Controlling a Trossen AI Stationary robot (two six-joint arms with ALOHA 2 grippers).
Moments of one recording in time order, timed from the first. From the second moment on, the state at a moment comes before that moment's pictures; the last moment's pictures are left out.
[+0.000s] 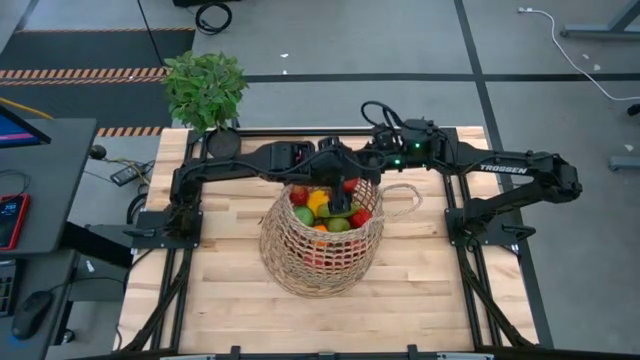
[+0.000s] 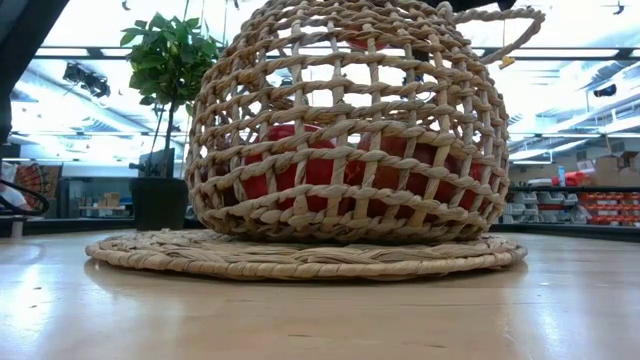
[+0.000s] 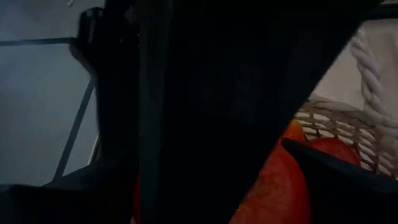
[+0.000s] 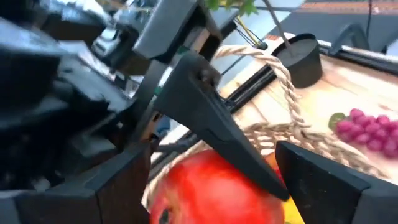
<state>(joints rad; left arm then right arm) 0.02 2.02 2.24 -1.00 -0.30 0.06 -0.26 1.19 1.01 -0.02 -0.22 0.65</state>
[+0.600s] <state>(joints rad) 0.02 2.02 2.23 -1.00 -0.30 0.15 -0.27 1.19 1.01 -0.15 -0.28 0.71</state>
